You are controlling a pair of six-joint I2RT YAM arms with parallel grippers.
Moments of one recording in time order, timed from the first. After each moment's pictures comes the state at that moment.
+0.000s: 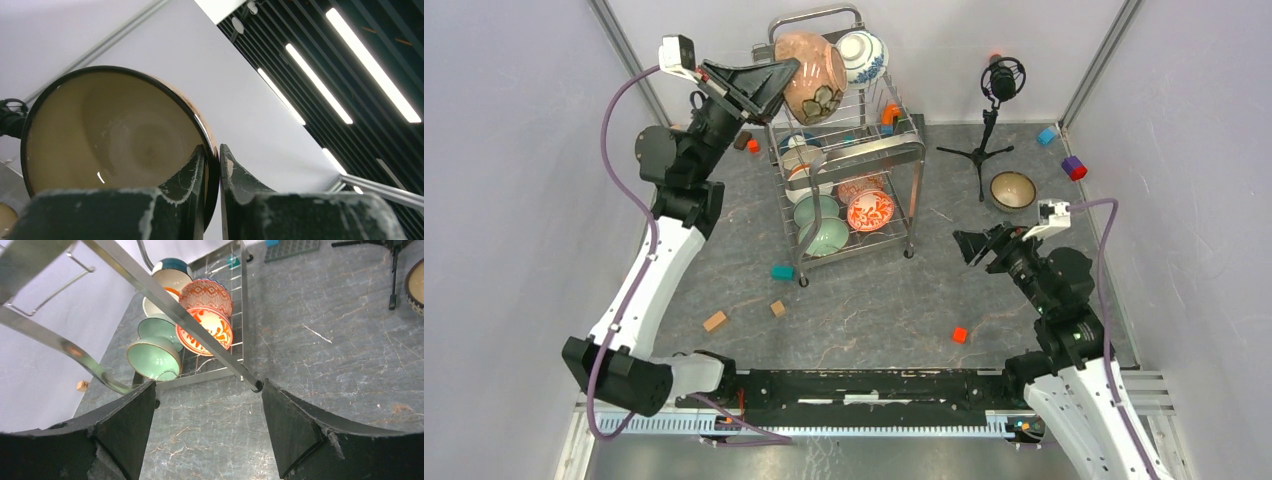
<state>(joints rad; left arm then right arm) -0.28 1.28 1.36 0.63 0.45 -1.48 0.26 0.51 0.59 -0.21 -0.16 0.54</state>
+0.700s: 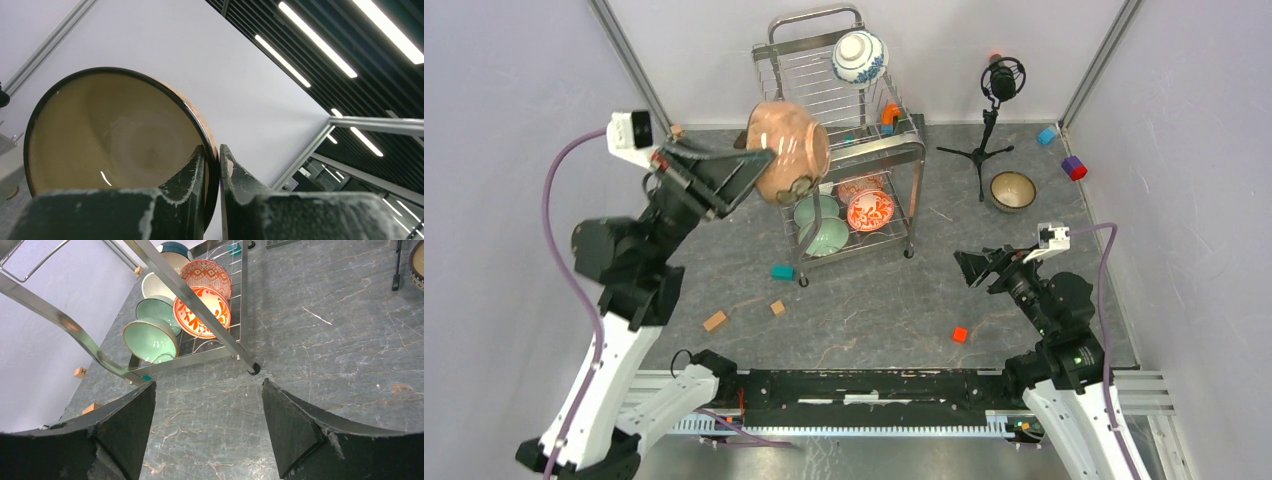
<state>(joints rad) -0.43 0.87 1.23 0.34 0.44 -1.28 0.26 0.30 0.48 -0.28 -0.18 0.52</state>
